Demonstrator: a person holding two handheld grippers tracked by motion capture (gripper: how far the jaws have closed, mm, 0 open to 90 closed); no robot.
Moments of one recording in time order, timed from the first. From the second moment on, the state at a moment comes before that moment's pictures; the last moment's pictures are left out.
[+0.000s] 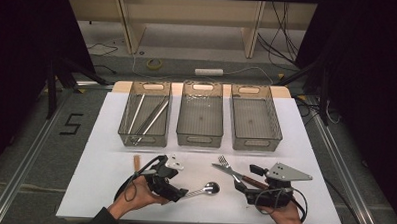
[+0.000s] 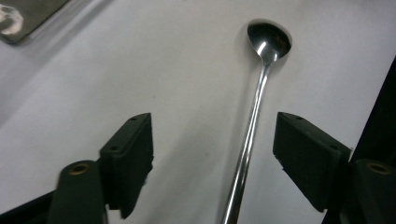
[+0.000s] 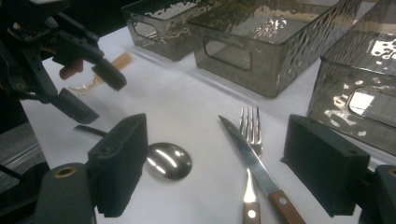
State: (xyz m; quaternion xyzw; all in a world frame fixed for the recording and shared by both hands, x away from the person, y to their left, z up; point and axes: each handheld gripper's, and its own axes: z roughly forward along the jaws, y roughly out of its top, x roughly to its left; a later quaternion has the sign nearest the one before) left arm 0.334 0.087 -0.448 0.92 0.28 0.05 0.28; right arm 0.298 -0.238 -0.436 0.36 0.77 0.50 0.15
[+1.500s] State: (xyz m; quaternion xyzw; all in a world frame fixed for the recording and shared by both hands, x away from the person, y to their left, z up) left arm 0.322 0.059 -0.469 0.95 0.21 0.05 0.24; right arm 0.298 -0.234 -0.436 0.36 0.78 0.50 0.15
